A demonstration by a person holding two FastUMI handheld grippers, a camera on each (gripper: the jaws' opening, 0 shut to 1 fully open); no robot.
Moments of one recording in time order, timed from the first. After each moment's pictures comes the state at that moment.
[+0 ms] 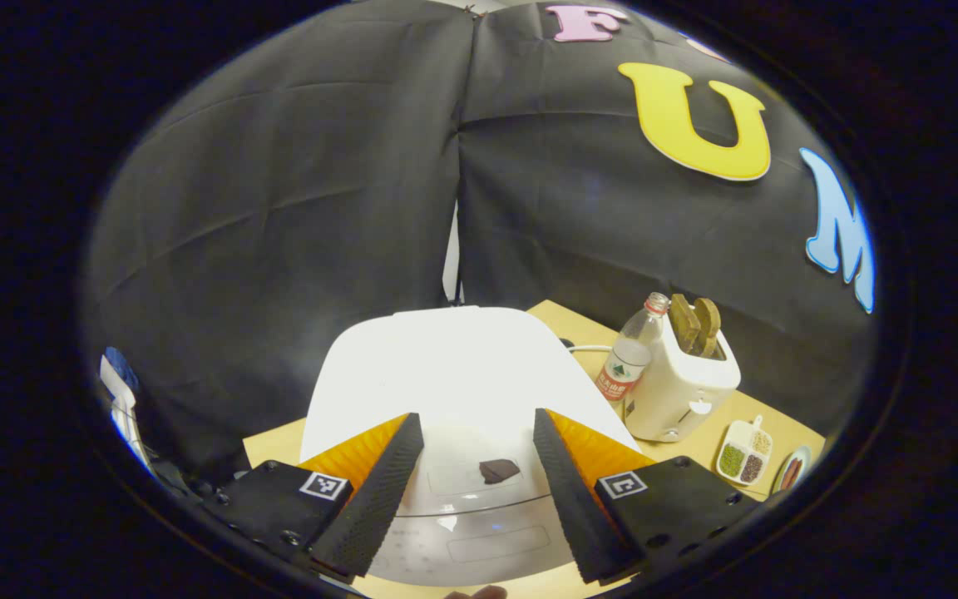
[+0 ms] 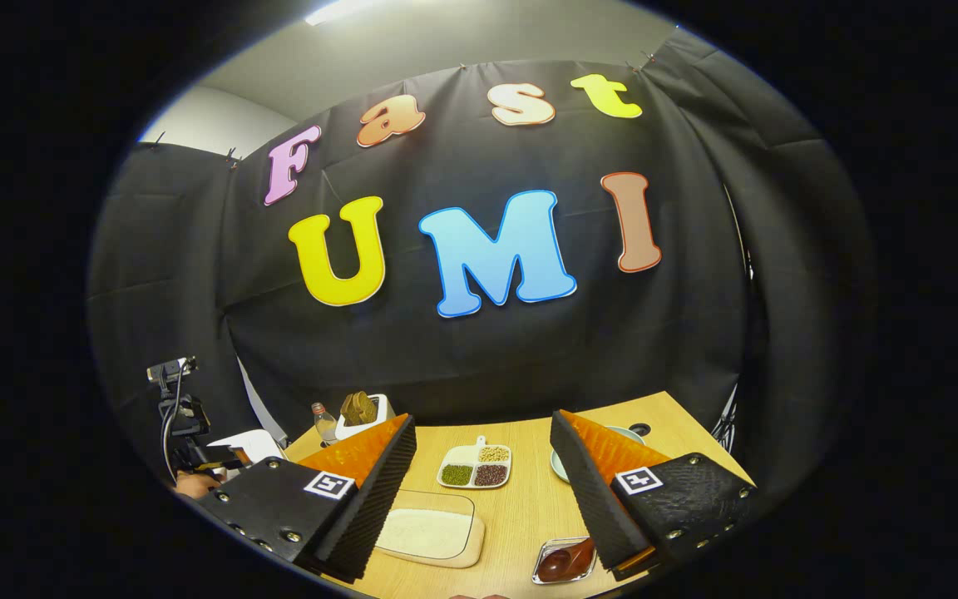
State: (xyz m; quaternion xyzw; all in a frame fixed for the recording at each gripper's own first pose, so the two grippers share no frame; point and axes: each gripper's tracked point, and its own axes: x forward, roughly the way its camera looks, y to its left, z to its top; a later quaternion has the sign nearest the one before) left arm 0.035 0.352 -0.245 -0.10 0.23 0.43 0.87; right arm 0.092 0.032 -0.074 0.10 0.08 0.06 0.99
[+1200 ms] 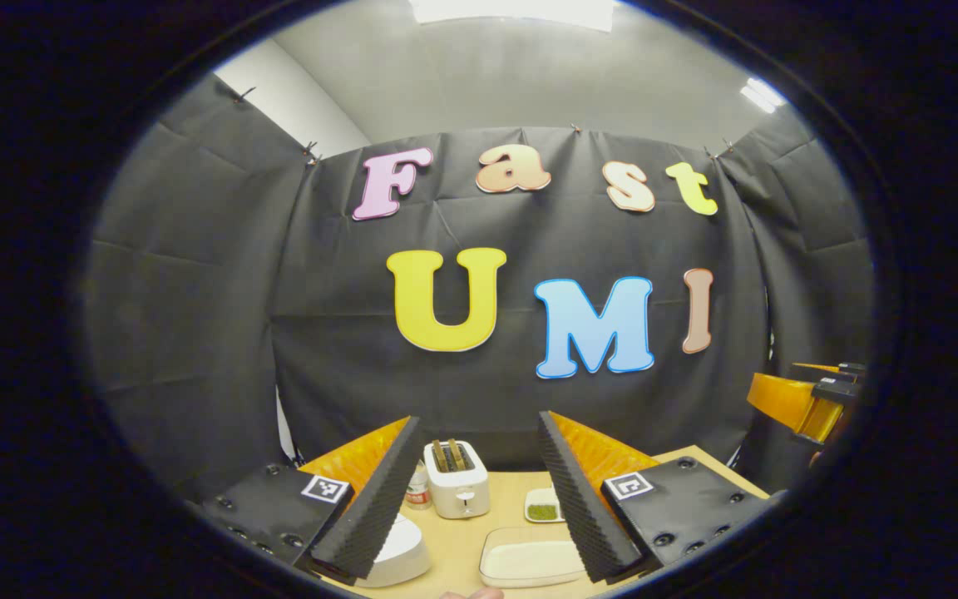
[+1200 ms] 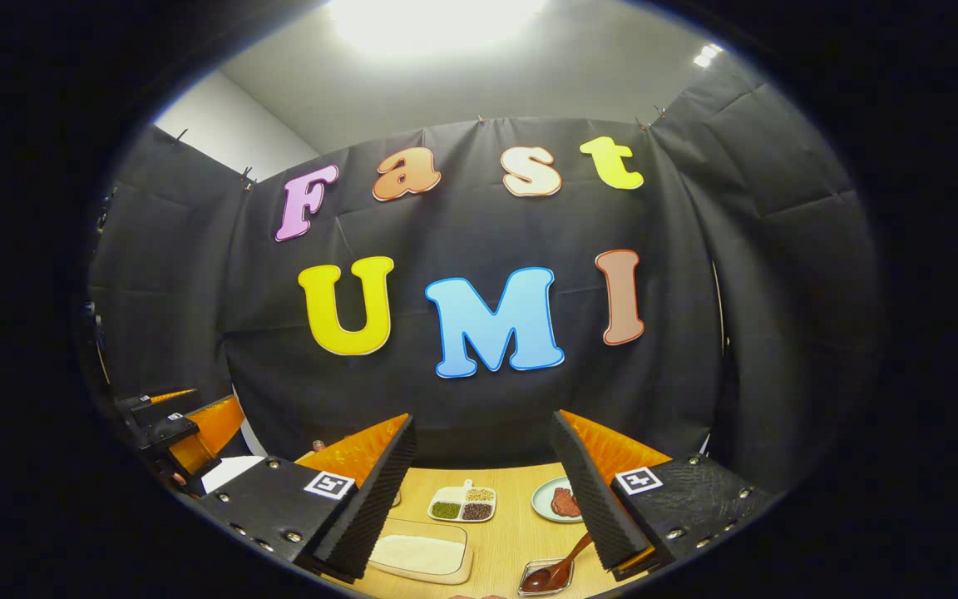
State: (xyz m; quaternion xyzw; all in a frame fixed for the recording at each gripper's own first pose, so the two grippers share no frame) left arm 0.021 0.105 0.007 0.01 -0.01 0.12 0.99; right arm 0.046 0.036 0.015 0.06 -0.02 0.02 1.00
